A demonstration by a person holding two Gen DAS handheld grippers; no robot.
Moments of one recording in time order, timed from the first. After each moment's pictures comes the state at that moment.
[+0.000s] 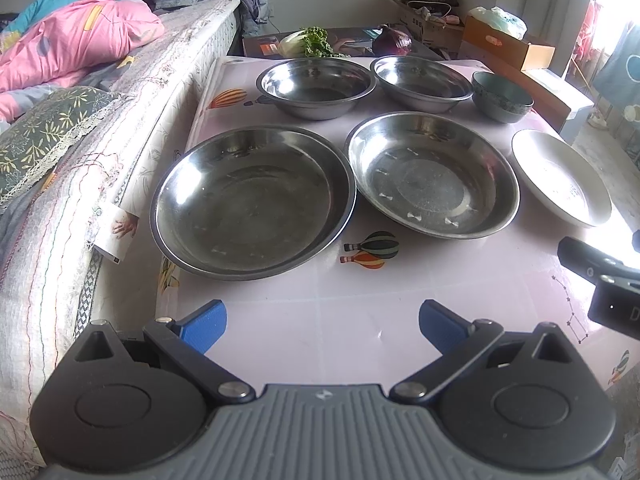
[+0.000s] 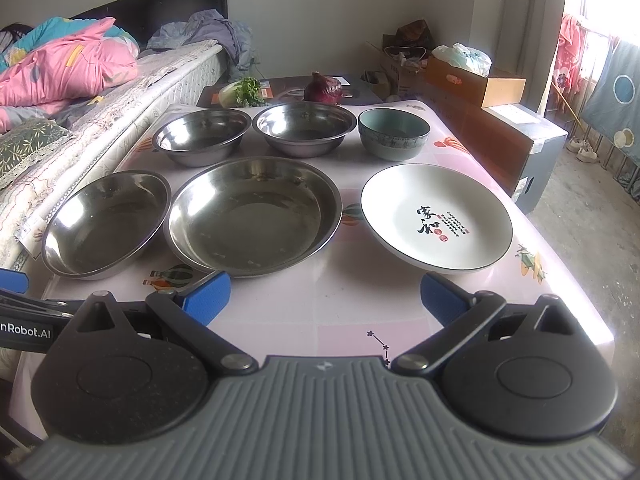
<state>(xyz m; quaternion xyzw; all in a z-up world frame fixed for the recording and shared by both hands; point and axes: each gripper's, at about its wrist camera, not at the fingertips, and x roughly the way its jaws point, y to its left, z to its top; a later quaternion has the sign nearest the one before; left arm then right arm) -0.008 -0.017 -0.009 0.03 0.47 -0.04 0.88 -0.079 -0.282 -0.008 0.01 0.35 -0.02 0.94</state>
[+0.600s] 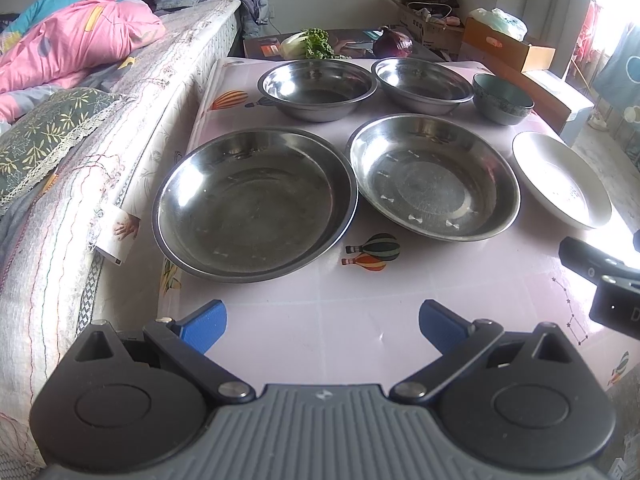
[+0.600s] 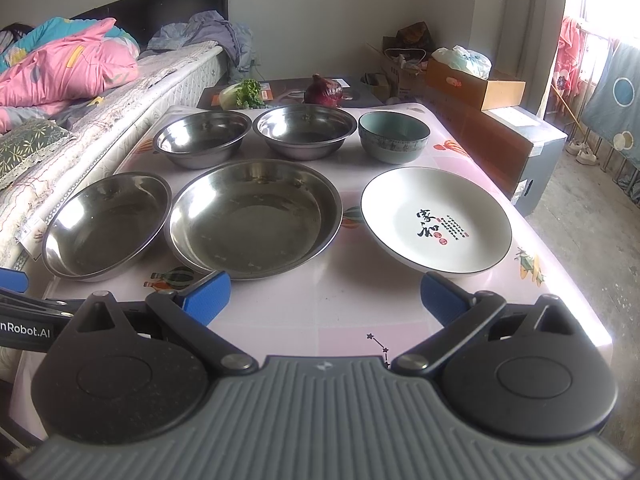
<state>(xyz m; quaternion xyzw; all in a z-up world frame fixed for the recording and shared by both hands) -0.008 -0.017 -0.007 0.03 0.47 -0.03 0.88 -0.079 -0.282 -0.006 0.00 0.34 -0.02 0.94</state>
